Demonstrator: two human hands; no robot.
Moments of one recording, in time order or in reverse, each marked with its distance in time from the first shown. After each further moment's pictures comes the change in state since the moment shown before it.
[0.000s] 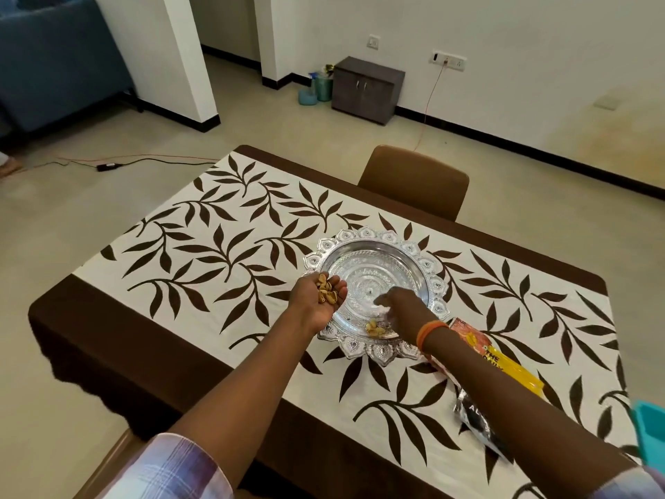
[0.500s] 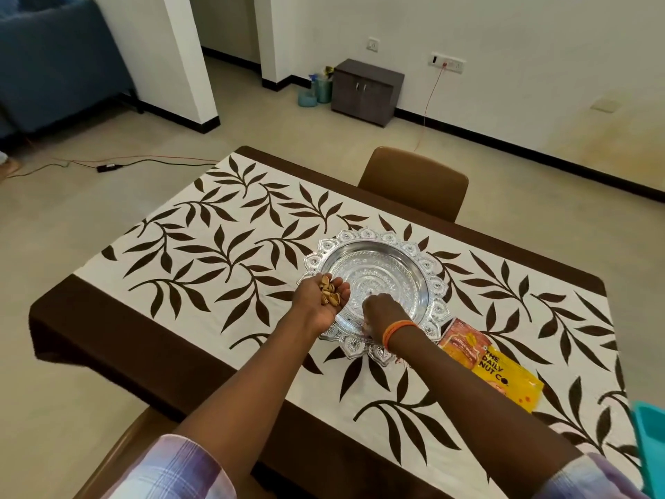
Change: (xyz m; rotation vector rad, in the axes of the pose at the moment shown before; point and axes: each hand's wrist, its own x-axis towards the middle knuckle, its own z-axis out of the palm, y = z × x) left_hand -0.004 -0.003 0.002 -0.008 0.006 -0.021; right_hand 0.015 -0.038 0.023 -0.134 -0.066 0.146
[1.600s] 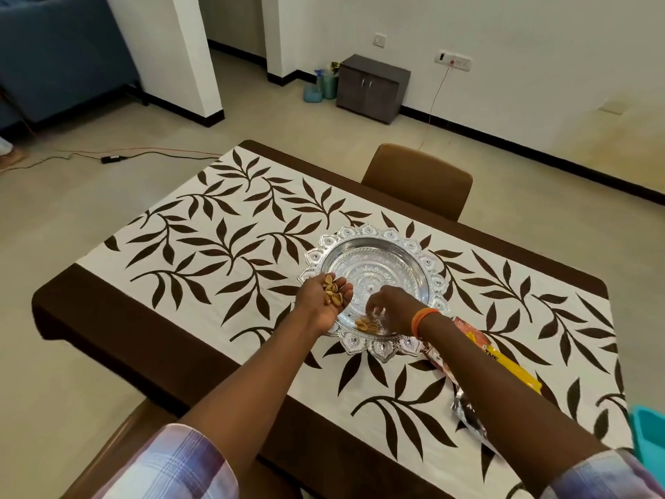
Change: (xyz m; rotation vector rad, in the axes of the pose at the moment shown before) left_hand -0.005 -0.009 -0.001 0.019 -0.007 0.009; right_hand 0.003 0.039 -0.020 0.084 -0.078 -0.244
